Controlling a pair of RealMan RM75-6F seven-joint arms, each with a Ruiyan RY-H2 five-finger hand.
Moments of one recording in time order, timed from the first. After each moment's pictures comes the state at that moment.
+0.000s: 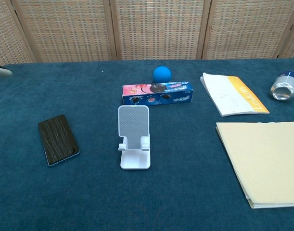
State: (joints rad) left arm -0.36 -1.21 -0.02 -1.42 1.72 1.21 0.01; right arm 0.03 -1.10 0.11 -1.63 -1.45 1.55 -0.05
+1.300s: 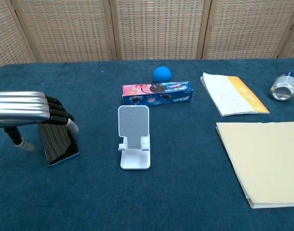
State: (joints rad) left arm -0.76 -1.67 0.26 -0.38 2.08 1.31 -0.43; right arm 0.06 -1.17 0.15 -1.58 -1.35 1.52 -0.18
